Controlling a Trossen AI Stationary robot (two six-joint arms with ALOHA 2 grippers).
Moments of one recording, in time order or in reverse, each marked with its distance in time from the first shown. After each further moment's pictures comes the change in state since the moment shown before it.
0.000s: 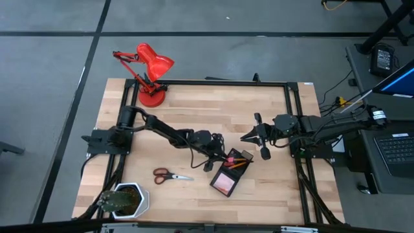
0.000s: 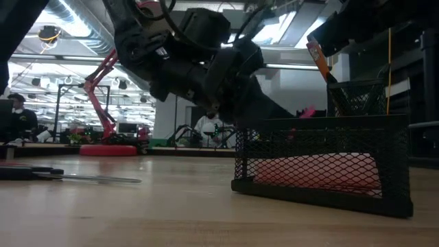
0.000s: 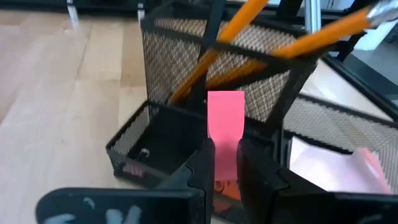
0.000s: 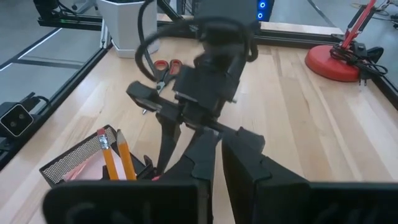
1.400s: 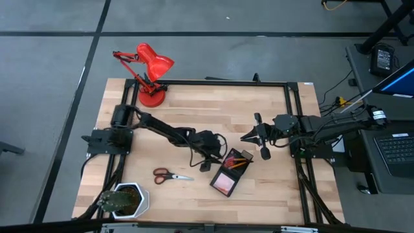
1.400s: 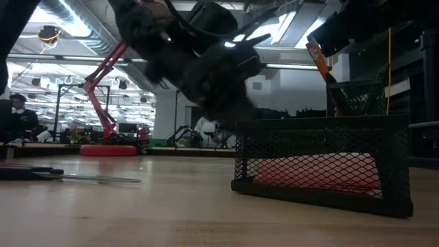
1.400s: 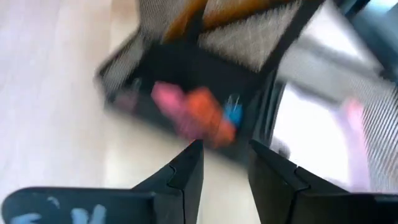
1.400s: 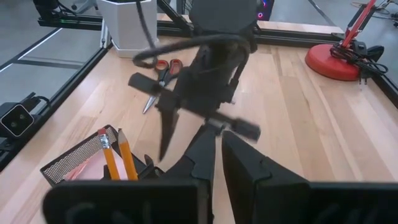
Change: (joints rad) left arm -0.005 -0.078 0.044 -0.352 0.017 -0.042; right arm 0.000 -0.001 0.000 -0.002 0.000 0.005
